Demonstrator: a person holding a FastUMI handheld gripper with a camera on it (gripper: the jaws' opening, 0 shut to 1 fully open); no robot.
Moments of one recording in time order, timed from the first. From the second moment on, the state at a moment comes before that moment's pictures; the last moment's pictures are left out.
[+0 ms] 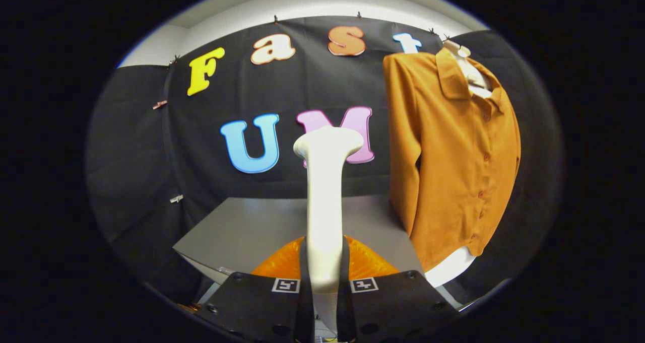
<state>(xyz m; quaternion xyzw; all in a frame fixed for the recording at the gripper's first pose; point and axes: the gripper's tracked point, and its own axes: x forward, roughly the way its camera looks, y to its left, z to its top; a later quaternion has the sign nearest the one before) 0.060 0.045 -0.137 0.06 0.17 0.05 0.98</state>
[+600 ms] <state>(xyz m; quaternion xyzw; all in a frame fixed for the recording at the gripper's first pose) 0.028 -0.051 0.000 0.03 -0.02 0.00 1.00</state>
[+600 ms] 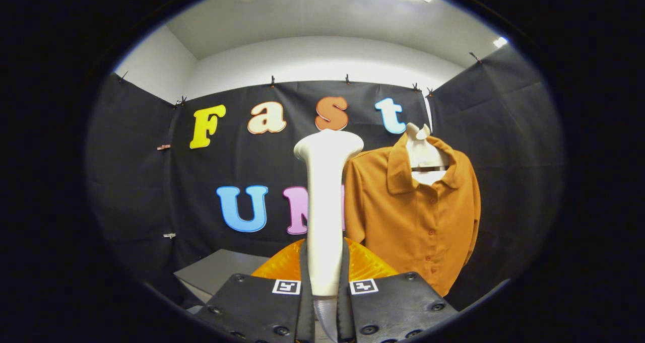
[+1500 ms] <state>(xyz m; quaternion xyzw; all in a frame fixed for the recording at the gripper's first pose) 0.084 -0.159 -0.106 0.02 0.03 -0.06 1.00</state>
